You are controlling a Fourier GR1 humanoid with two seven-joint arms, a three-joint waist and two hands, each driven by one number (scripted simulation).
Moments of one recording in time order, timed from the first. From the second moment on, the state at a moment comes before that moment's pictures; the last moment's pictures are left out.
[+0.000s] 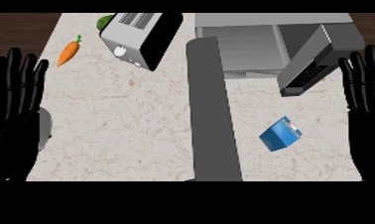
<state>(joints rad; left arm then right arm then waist) 0.01 0.10 0.02 -2.10 -0.01 0.01 -0.04 -0.01 -0.10 -0.01 -2.10 0.02 -0.04 0.00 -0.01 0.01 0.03</state>
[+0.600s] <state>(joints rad) 0.01 0.09 0.07 -2.00 0.09 -0.02 0.02 0.15 -0.06 0.25 -2.20 -0.09 0.12 0.07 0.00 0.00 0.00</state>
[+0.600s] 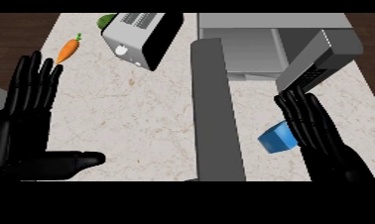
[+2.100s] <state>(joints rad) 0.45 0.02 0.03 -2.18 0.11 -0.16 -0.14 0.32 -0.03 0.24 -2.00 0.15 -0.06 -0.25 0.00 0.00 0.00</state>
